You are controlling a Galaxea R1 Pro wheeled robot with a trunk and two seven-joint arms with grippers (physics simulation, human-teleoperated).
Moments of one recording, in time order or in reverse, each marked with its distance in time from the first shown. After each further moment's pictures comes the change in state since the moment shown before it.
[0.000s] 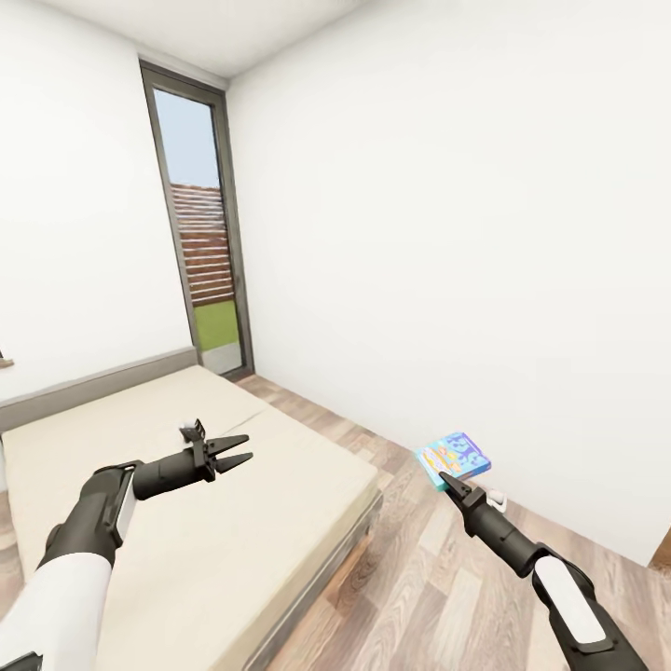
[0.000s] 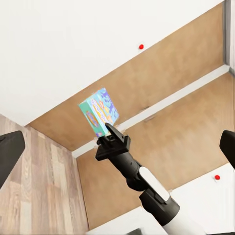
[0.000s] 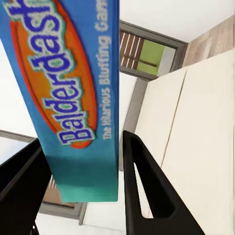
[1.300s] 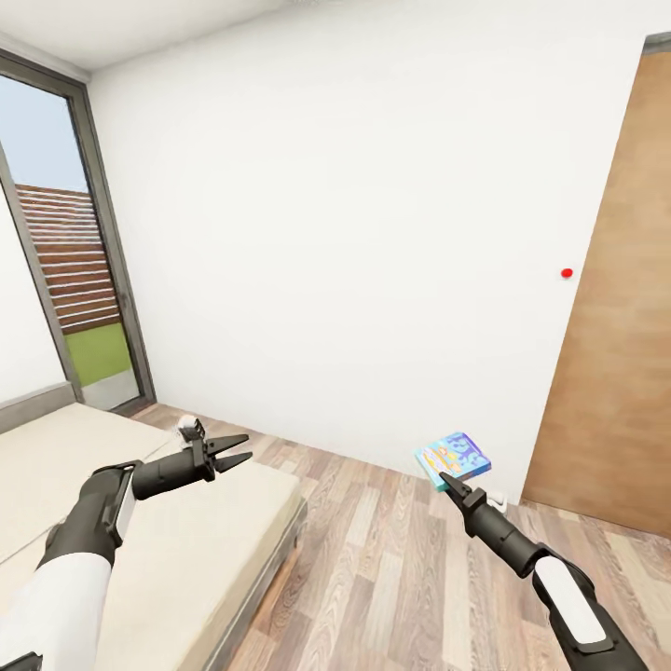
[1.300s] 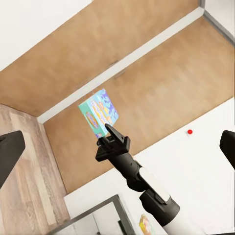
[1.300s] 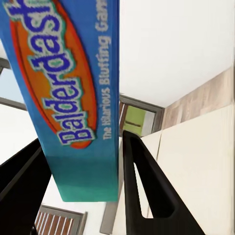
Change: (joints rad) left arm 0.000 0.000 0.002 -0.003 0.000 0.000 0.000; right arm 0.000 -0.001 0.000 0.002 -0.001 0.000 -0.002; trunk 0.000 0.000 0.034
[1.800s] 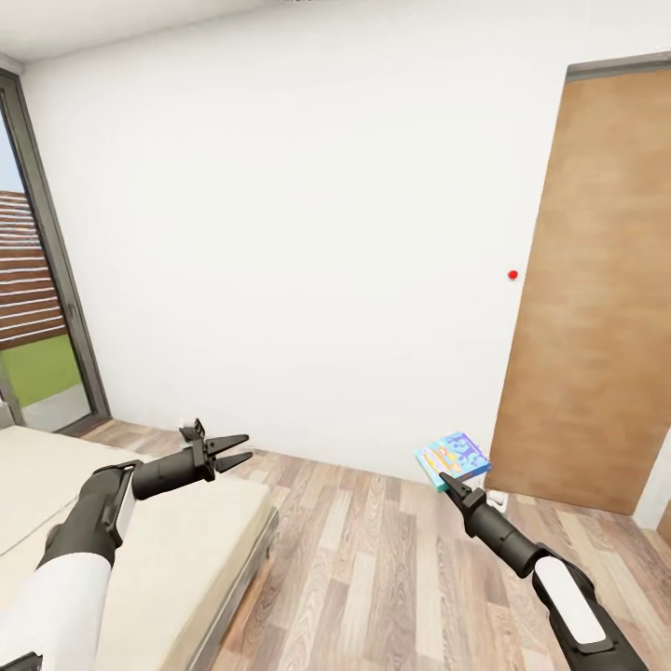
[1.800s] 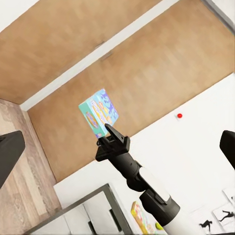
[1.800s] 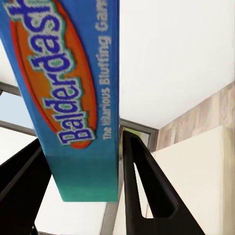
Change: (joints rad) left arm 0.000 0.000 -0.001 0.000 0.000 0.000 0.000; right arm 0.000 0.001 0.000 0.001 0.000 0.000 0.000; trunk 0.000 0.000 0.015
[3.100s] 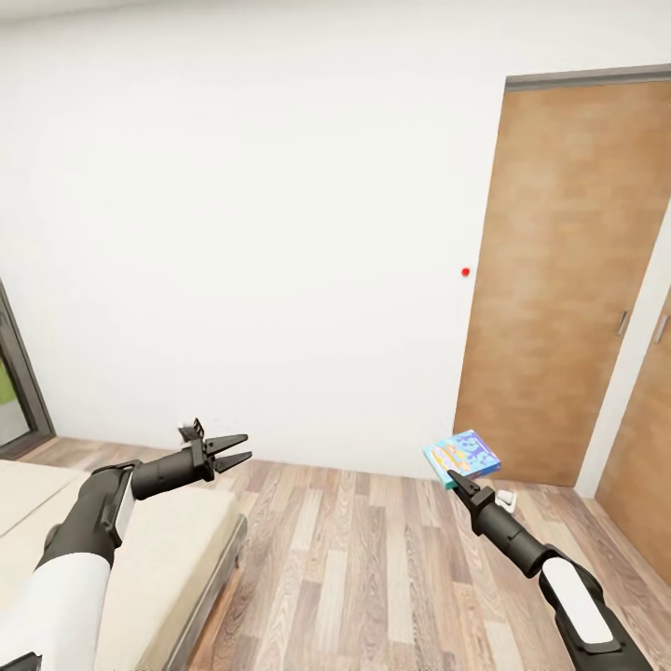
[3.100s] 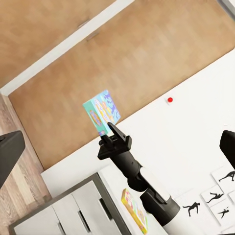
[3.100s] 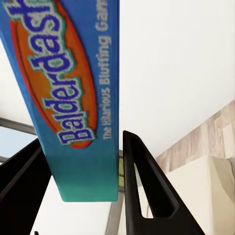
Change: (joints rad) left arm 0.000 0.002 0.003 0.000 0.000 0.001 0.000; right arm 0.000 0.001 -0.049 0.000 -0.004 0.007 0.003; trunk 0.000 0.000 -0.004
